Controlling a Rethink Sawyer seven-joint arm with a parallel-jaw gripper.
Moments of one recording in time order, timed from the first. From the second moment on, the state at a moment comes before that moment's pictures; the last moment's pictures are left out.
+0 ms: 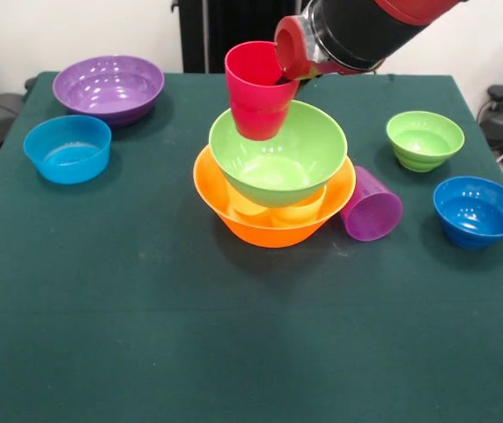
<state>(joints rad) 0.00 -0.41 -0.07 0.96 -0.36 1.49 1.38</state>
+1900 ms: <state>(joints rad) 0.03 -0.34 -0.08 0.96 -0.31 1.37 1.48</state>
